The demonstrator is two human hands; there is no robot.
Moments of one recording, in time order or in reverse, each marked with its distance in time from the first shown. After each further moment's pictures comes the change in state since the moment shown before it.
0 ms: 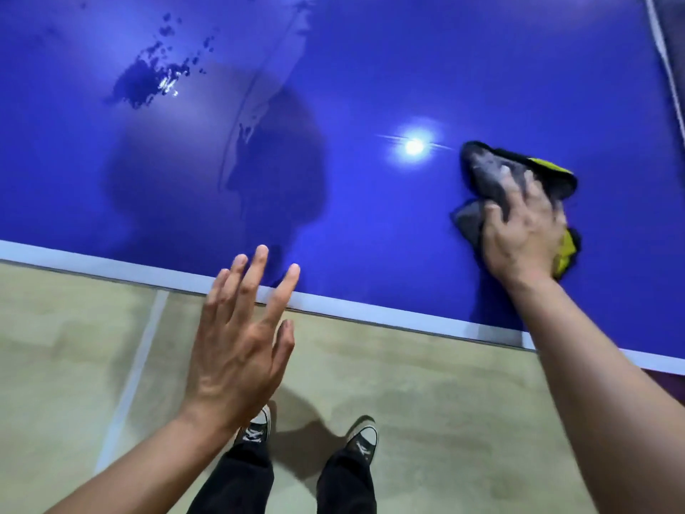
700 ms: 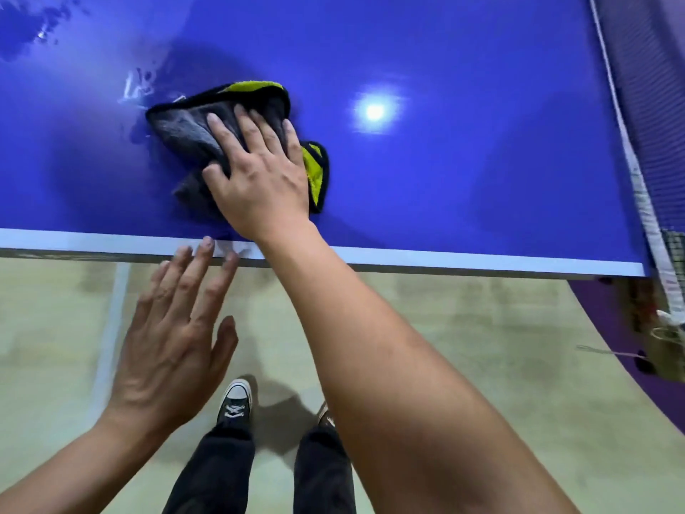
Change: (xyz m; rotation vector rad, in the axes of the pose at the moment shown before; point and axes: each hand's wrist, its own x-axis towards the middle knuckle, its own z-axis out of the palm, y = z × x) left_hand -0.040 0.014 0.000 -0.010 -0.011 0.165; right_hand -0.084 -0.193 0.031 0.115 -0.168 -0.393
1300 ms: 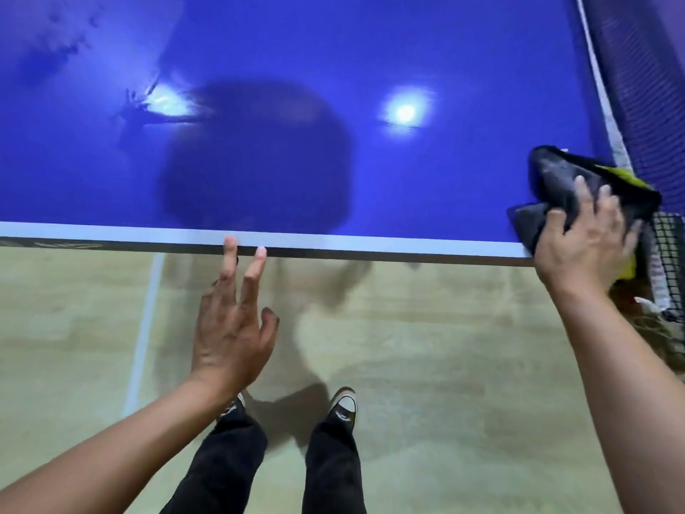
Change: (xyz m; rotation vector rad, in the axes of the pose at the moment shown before) left_hand 0.011 0.115 0.038 -0.048 -0.051 -0.238; right_hand -0.188 0.381 -0.113 -0.077 0.265 0.725
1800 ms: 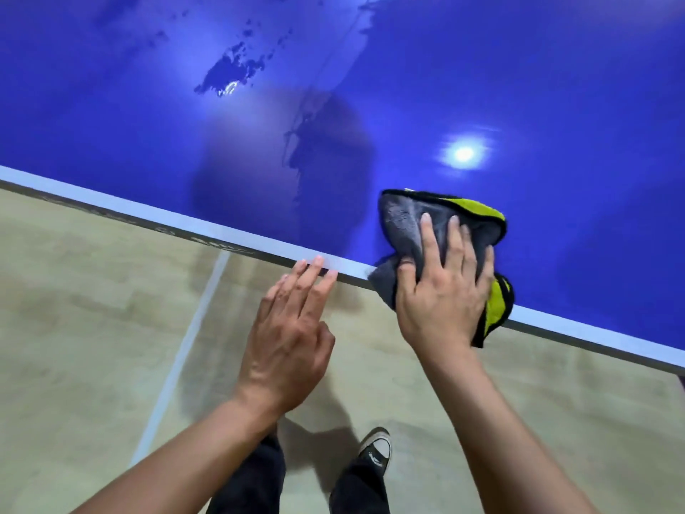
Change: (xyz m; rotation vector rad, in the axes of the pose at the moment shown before) left_hand 0.007 -0.103 -0.051 -0.048 0.026 0.029; right_hand -0.183 -0.295 0.064 0.049 -0.062 -0.533
